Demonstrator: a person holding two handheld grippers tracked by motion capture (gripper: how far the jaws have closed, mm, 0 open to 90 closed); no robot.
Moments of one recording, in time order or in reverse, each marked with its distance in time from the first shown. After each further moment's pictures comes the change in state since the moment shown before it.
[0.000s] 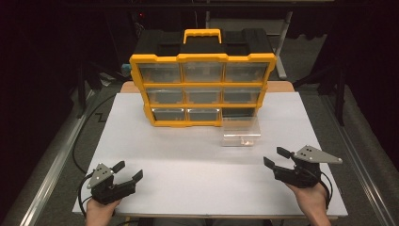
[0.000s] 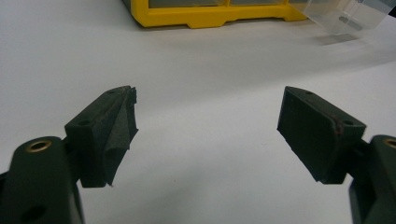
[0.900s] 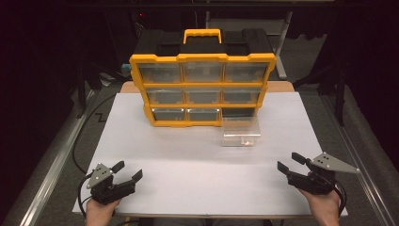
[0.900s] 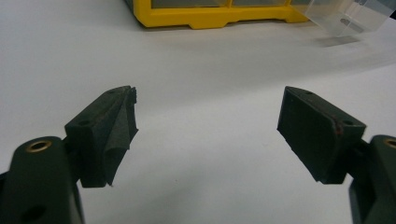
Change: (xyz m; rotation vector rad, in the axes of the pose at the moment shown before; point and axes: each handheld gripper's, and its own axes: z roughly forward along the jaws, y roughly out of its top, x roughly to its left) left arm 0.000 0.000 0.000 -0.004 0.004 -0.008; right arm -0.024 -0.030 -0.019 -0.018 -0.055 0.069
